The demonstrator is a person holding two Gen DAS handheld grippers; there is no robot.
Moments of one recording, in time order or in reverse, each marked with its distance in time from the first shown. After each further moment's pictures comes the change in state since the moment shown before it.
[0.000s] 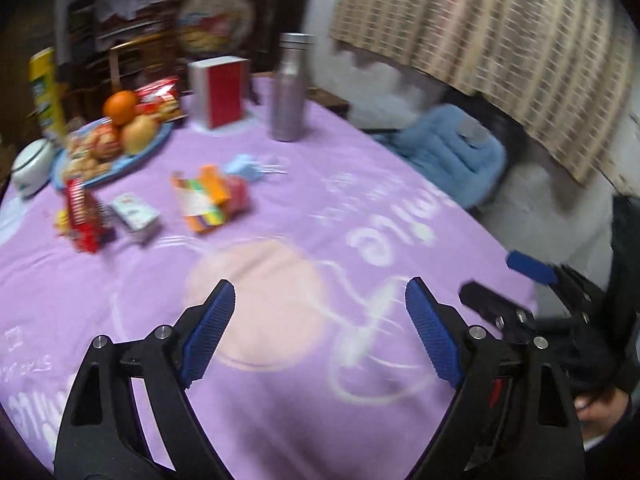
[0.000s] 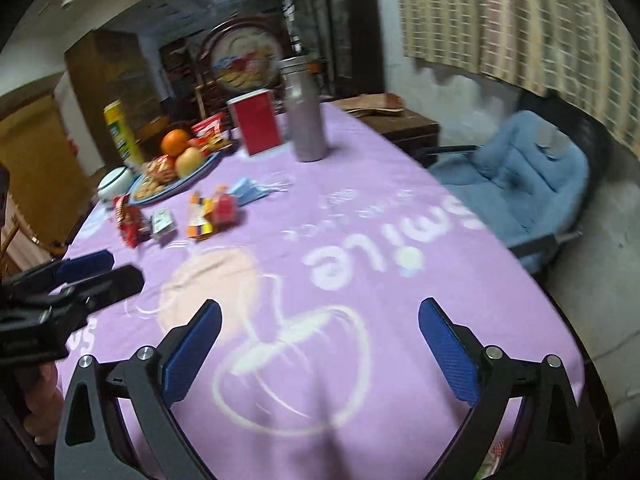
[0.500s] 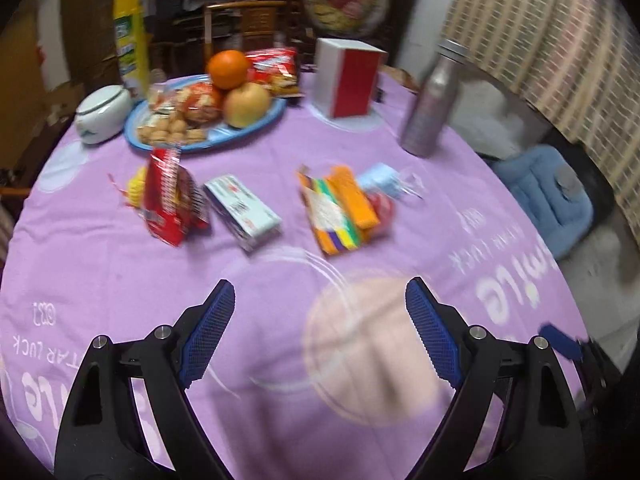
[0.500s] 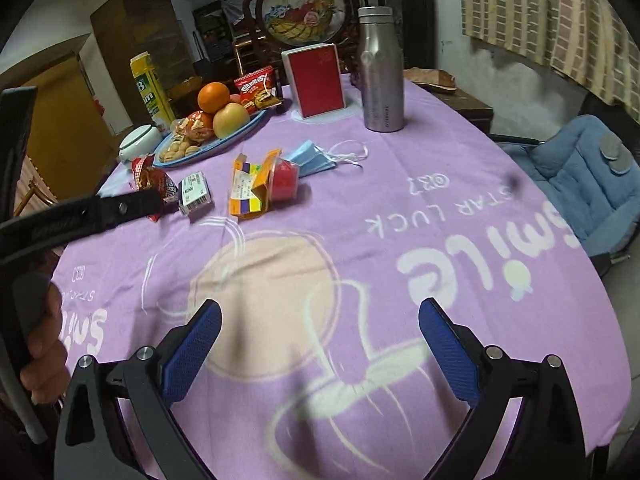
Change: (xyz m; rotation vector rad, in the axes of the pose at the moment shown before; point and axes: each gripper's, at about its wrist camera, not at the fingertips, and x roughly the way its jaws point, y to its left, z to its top) left arm 0.032 0.111 0.033 -0.240 0.039 0.226; right arm 0.078 0.064 0.022 -0.082 0.120 0.101
